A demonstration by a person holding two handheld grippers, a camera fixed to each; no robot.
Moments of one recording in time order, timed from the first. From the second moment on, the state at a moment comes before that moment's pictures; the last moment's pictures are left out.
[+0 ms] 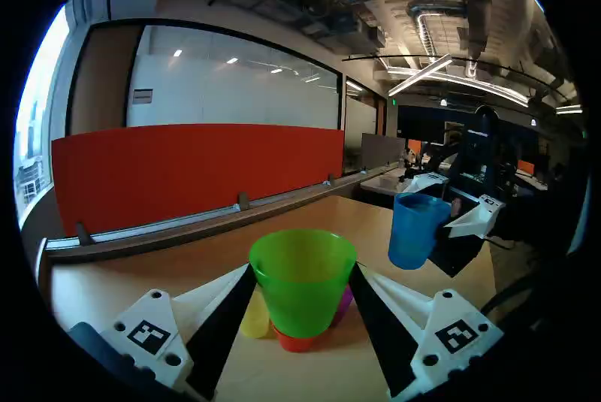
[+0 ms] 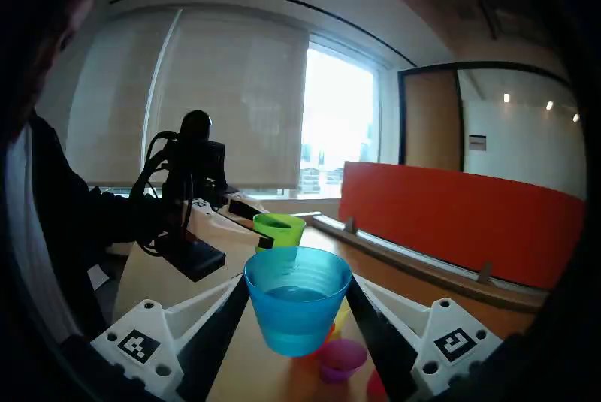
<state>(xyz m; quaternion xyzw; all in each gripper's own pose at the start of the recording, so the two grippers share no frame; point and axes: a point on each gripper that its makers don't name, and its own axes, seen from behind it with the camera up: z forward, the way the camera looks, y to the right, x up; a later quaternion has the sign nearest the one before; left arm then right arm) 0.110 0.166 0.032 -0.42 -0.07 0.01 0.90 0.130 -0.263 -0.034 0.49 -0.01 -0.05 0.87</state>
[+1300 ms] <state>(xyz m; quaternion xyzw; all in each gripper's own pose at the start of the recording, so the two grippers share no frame) 0.130 0.139 0.014 -0.42 -0.07 -0.01 0.91 0.172 -0.288 -0.027 0.52 0.00 -0.11 0.85</state>
